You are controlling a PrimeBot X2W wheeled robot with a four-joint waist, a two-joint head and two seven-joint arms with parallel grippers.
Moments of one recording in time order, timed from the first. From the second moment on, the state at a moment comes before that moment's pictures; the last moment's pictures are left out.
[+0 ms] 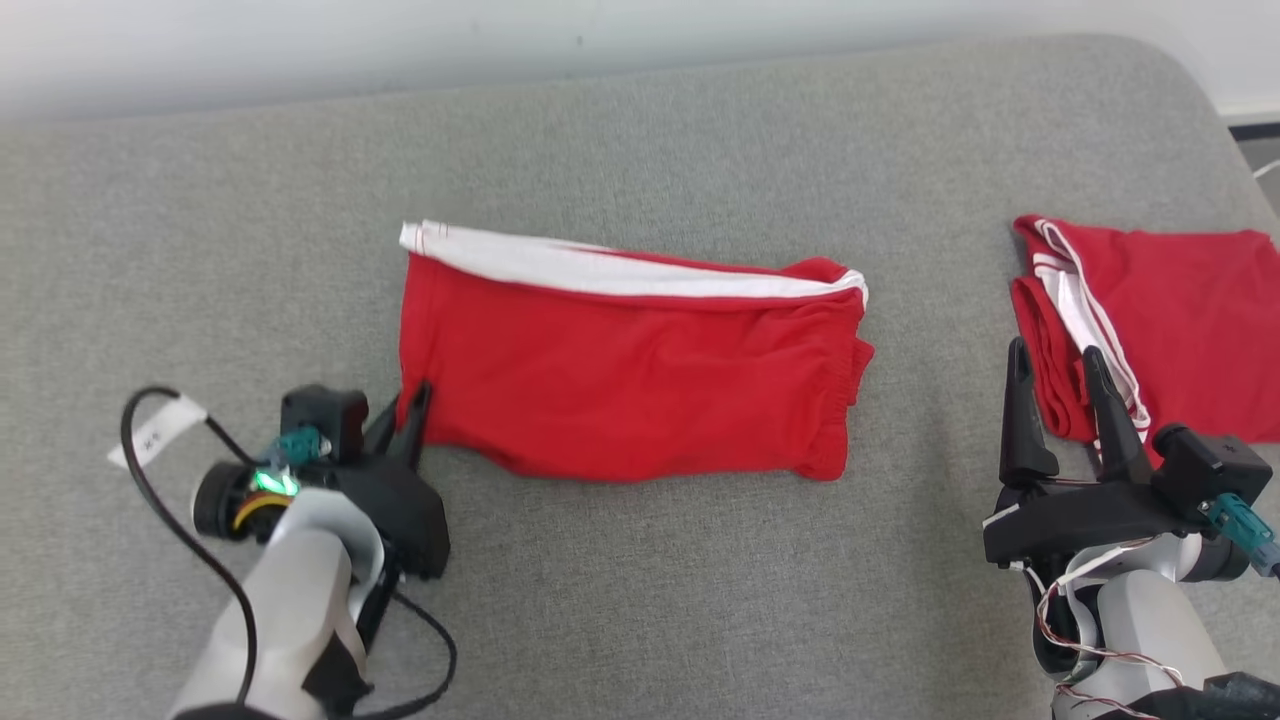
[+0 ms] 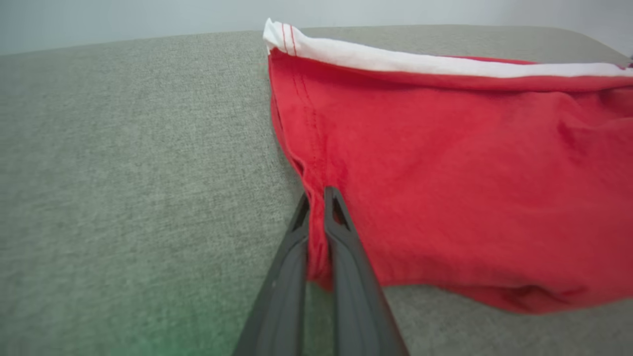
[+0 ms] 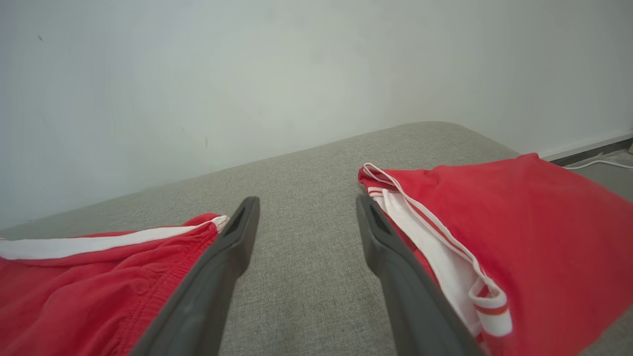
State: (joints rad) left arm -0.87 0.05 -0.26 1.05 -0.16 -0.09 -0.27; right arm -0.40 -0.12 0.05 0.35 0.24 0.13 -0.26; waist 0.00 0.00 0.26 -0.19
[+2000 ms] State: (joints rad) left arm -0.39 0.05 -0.21 0.48 -0.26 0.04 -0.26; right arm -0.44 -0.12 -0.10 0.70 0.15 0.13 -0.26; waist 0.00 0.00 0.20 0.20
